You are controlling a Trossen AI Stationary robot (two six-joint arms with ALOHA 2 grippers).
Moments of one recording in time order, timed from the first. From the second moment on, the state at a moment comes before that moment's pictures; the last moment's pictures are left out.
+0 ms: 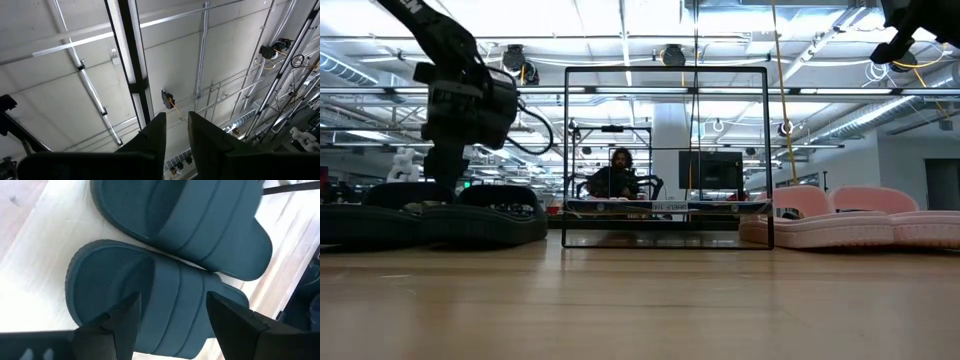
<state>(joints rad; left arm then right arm) 0.75 1.36 0.77 -1.01 0.58 0.14 -0.24 0.01 0.02 1.03 0.31 0.51</state>
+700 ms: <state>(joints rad) 0.75 1.38 0.77 -1.01 0.54 0.13 -0.24 0.01 0.02 1.02 0.31 0.51</state>
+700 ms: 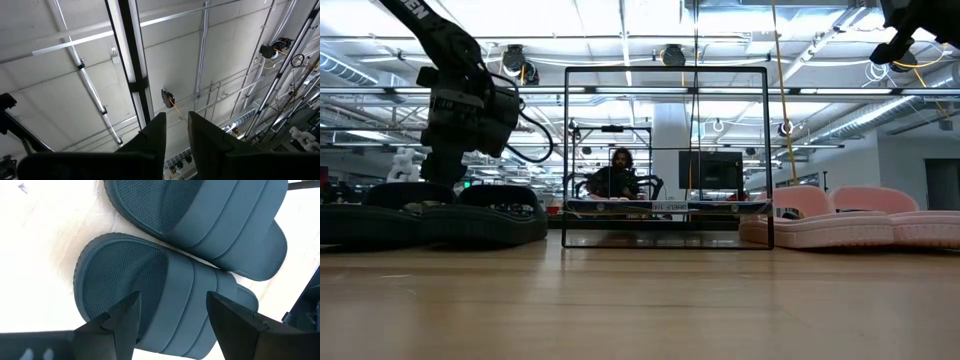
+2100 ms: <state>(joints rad) 0.67 1.53 0.77 -1.03 0.67 0.20 -0.24 0.01 0.02 1.02 0.31 0.52</state>
